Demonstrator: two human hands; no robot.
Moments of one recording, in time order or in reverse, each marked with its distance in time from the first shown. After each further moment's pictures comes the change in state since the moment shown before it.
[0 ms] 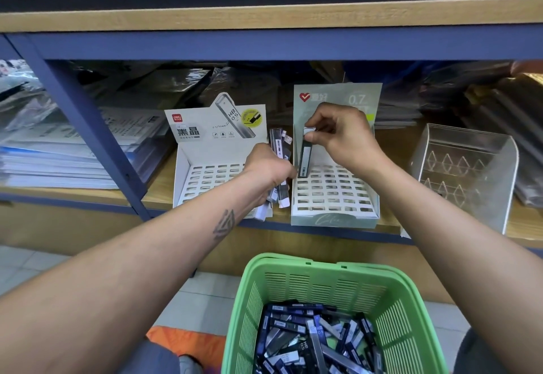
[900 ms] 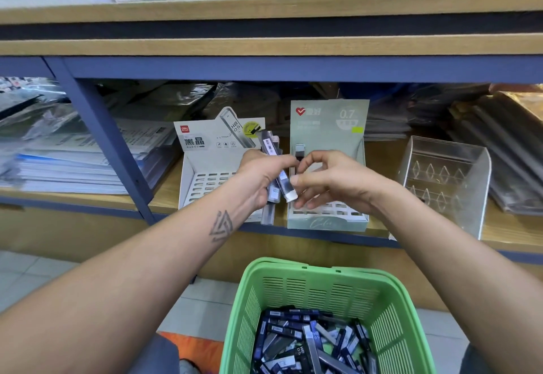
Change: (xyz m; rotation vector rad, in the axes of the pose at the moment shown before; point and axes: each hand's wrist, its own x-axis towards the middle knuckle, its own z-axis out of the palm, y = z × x) left_hand -0.035 0.015 -0.015 -0.464 -0.052 -0.040; right_hand -0.056 -0.042 -0.020 0.563 -0.512 0.519
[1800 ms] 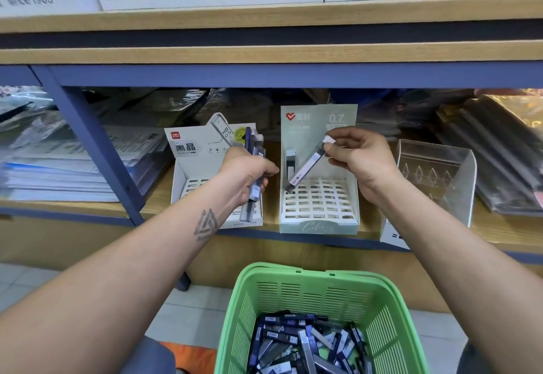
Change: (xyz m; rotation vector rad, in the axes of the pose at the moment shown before) left_hand 0.013 0.009 -0.011 0.142 0.049 0.009; right_hand 0.015 0.012 -0.050 0.159 0.548 -0.332
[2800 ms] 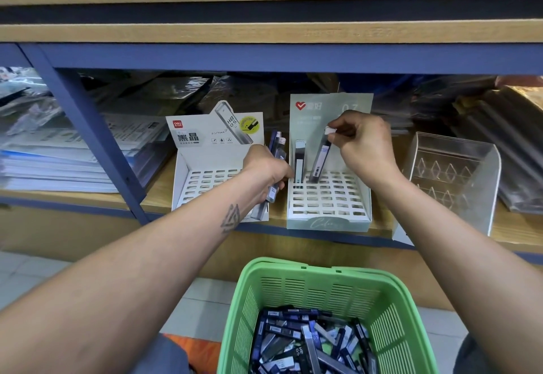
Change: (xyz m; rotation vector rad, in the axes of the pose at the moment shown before) left_hand 0.022 -0.017 0.024 0.299 0.031 0.042; right_hand 0.017 0.006 0.017 -0.651 0.071 -0.379
